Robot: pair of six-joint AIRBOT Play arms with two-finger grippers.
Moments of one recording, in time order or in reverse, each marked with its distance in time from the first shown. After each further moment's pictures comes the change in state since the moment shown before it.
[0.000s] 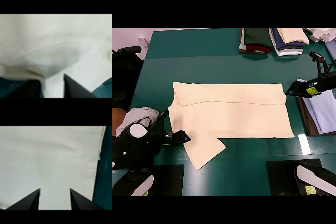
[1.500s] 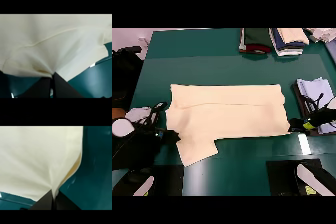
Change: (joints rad) left arm -0.026 0.159 0.202 0.202 -0.300 0.042; right arm -0.105 0.171 -0.469 -0.126 0.089 -0.072
